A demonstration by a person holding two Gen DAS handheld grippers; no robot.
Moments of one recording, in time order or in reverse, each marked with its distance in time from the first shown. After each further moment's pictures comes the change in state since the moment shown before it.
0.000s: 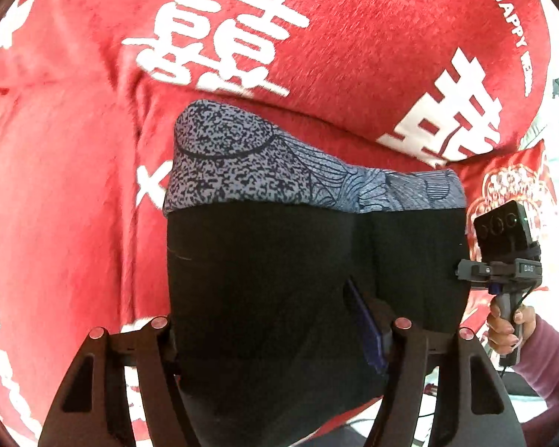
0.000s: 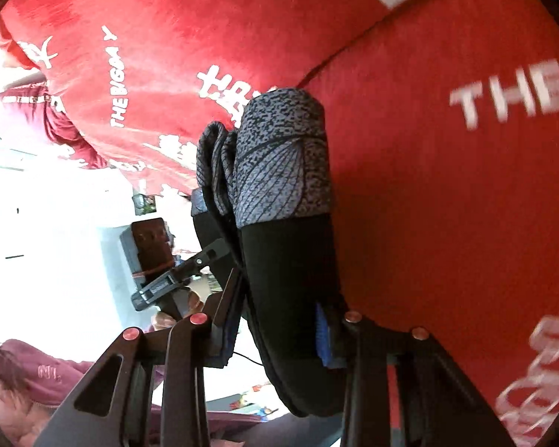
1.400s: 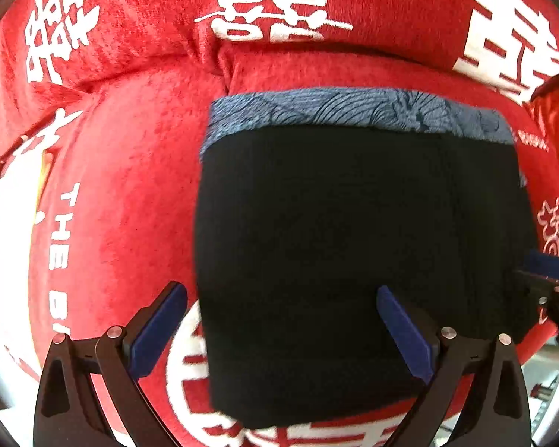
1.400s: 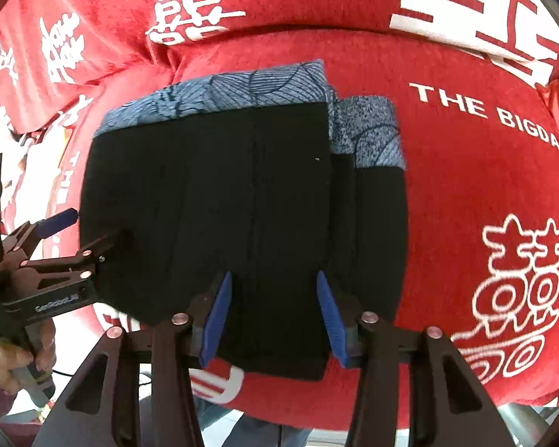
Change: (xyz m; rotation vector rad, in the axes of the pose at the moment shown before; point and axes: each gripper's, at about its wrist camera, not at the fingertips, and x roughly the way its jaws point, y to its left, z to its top) left arm 0.027 0.005 -0.090 0.100 -0.069 0.463; right arm 0.092 0.053 -0.077 -0.297 -0.110 -0.919
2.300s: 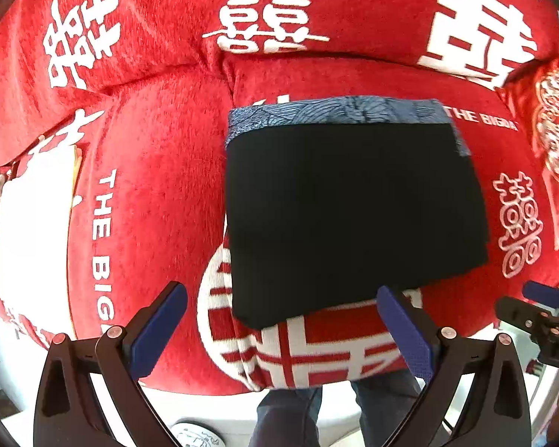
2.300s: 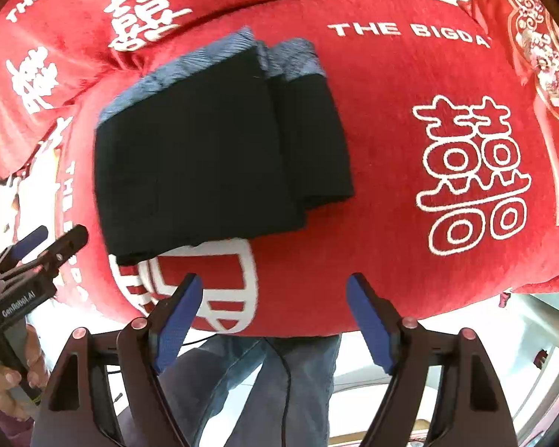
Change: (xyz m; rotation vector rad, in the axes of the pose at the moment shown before) left arm -0.093 -0.001 -0.033 0.054 0.064 -0.010; right arm -0.068 0.011 -0.074 0.259 0.088 -0.033
